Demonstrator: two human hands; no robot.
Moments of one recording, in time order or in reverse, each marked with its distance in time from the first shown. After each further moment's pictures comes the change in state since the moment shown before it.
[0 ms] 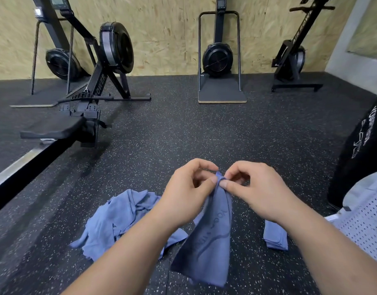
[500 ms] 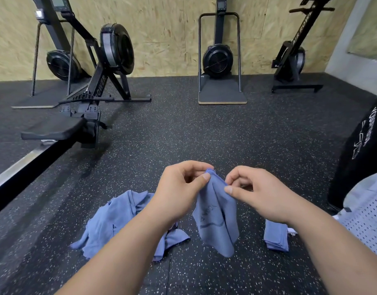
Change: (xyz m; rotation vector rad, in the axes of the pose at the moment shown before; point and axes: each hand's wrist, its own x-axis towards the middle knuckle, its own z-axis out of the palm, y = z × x) left_hand 0.005 -0.005 -0.014 0.020 0.090 -0.020; right_hand 0.002 0.014 -0.009 0.110 -0.240 0.002
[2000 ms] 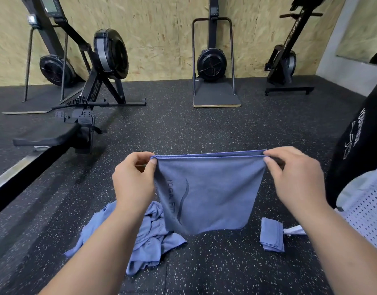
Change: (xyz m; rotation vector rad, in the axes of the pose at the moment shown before) left_hand 0.019 -0.006 -0.054 0.325 0.640 0.014; right_hand -0.008 0.036 -0.041 -0.508 0.849 -0.010
